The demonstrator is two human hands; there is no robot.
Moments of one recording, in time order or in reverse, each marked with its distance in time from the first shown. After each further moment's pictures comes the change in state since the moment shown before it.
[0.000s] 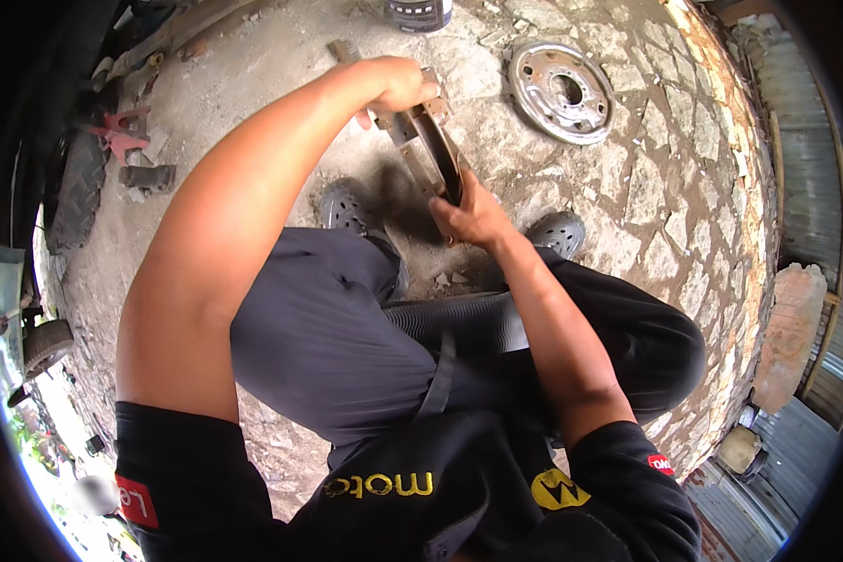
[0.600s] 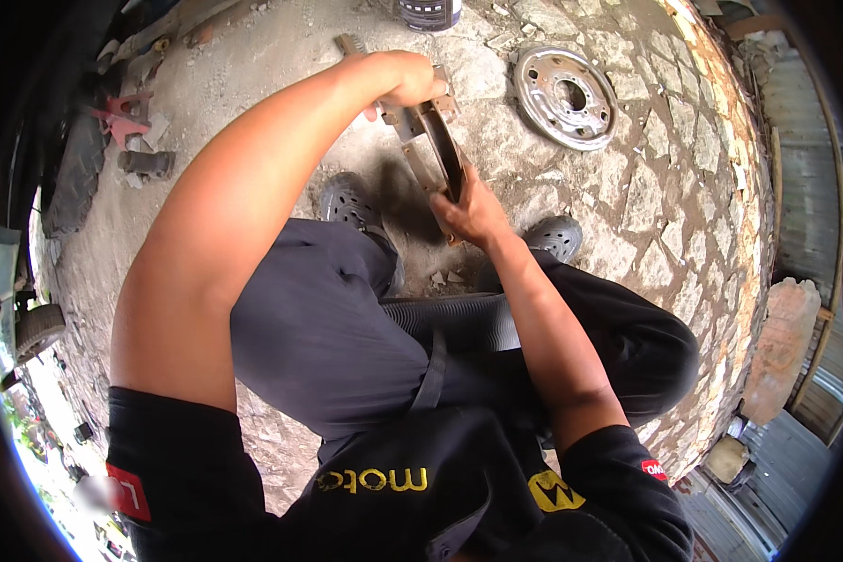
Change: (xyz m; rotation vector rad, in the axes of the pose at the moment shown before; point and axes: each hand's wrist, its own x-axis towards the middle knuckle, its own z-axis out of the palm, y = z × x) left_hand -0.003 0.003 -0.002 0.085 0.025 -0.022; right_hand -0.002 -0.017 0.000 -0.121 0.078 0.015
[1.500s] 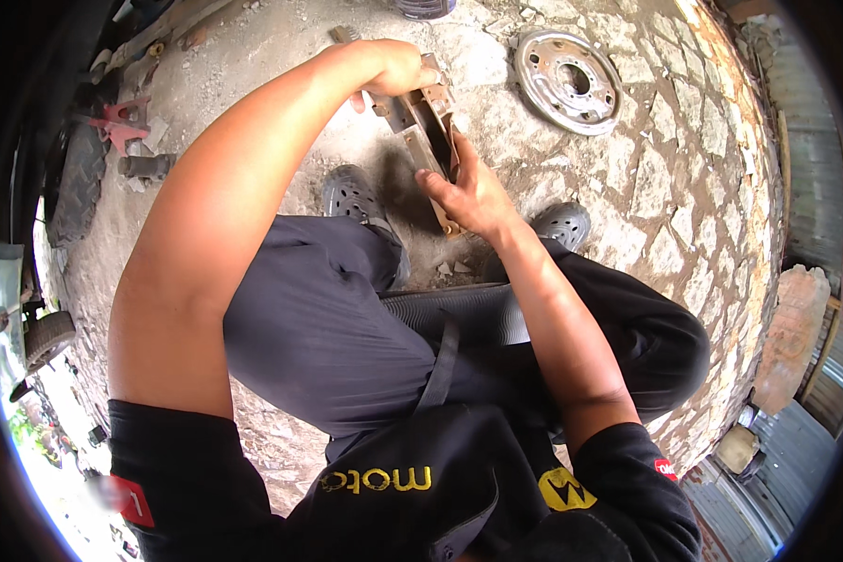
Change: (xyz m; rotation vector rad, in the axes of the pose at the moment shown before) left_hand -0.006 -0.008 -0.003 0.002 -0.017 0.028; right_hand 0.000 -0.028 -0.007 0.113 -0.042 -0.026
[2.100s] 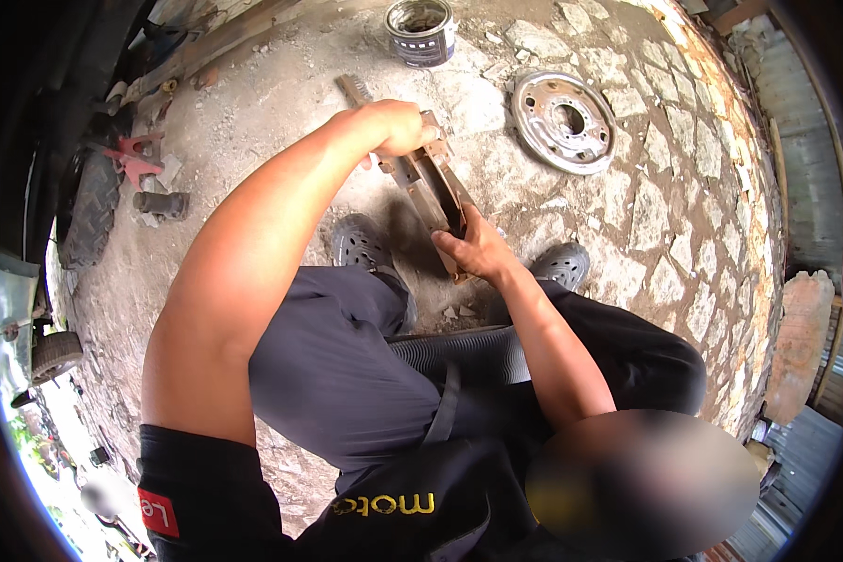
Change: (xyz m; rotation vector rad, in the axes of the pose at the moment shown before) left_hand 0.005 0.006 -0.003 0.032 -0.016 -0.031; right_hand 0.007 0.034 -0.002 0.002 -0.087 0.103
